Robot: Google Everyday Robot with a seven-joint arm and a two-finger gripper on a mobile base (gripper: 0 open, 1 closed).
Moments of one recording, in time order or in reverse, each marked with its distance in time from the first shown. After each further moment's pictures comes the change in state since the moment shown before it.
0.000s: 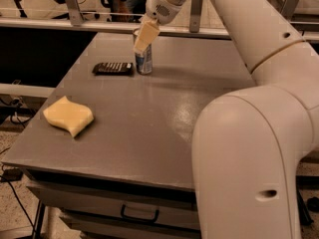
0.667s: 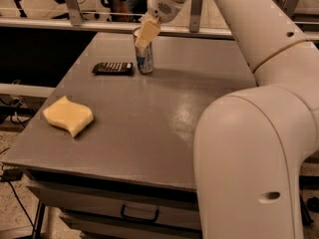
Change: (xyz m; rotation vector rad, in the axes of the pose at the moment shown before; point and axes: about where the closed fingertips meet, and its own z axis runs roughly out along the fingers) arm 0.001 0.001 -0.008 0.005 0.001 0.000
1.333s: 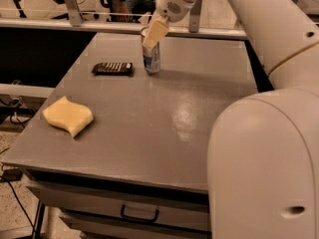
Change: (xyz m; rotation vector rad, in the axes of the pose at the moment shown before) arm 0.018 0.005 -0.022 0.022 0.007 0.012
